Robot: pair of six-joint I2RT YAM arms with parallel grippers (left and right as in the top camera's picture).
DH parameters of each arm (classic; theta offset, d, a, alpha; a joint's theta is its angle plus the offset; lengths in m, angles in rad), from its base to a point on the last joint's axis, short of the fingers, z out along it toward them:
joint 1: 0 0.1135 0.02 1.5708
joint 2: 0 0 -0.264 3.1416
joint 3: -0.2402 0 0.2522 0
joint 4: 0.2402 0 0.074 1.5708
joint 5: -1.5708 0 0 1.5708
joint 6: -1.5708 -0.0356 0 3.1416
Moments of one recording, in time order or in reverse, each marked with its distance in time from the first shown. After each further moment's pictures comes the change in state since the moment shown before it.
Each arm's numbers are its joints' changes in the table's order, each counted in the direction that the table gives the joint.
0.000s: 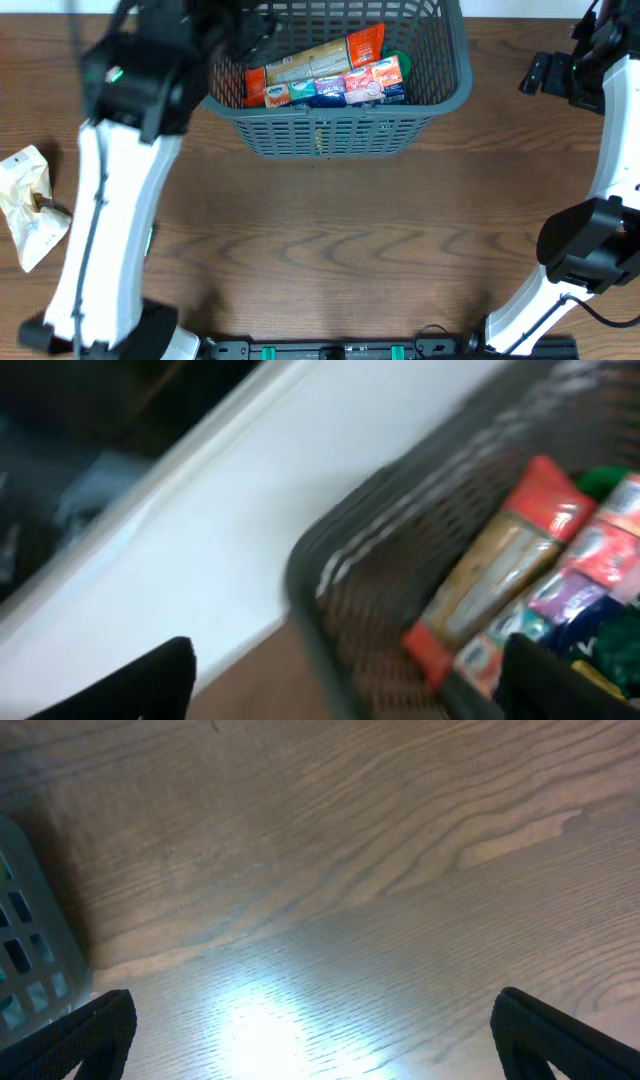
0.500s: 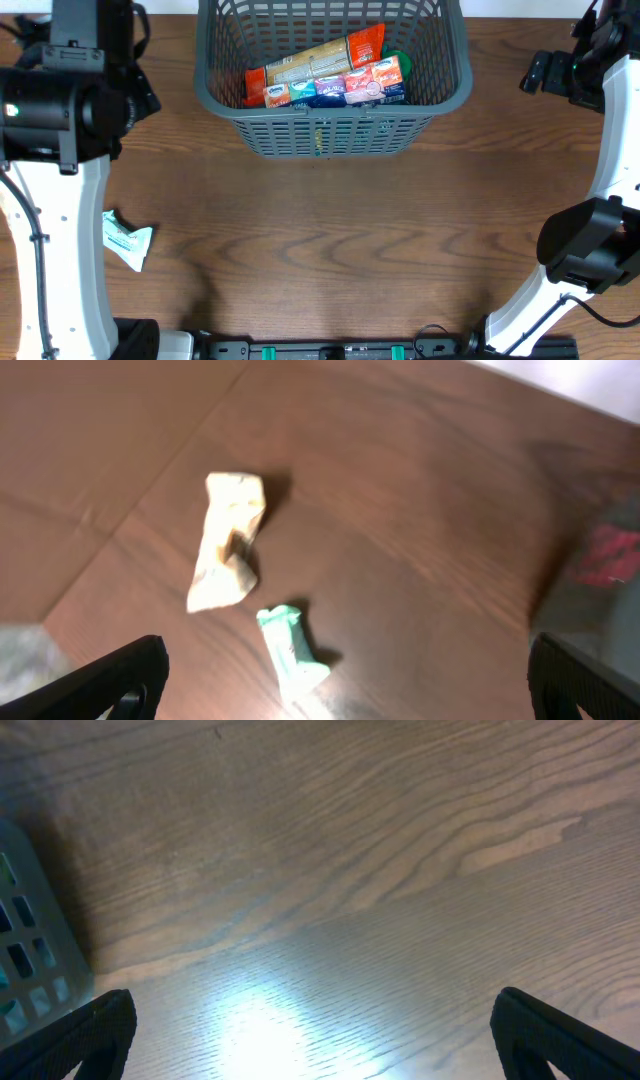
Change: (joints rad) left arm 0.243 0.078 0.056 0.591 0.356 0.966; right arm 0.000 0.000 0.000 -0.013 0.003 0.003
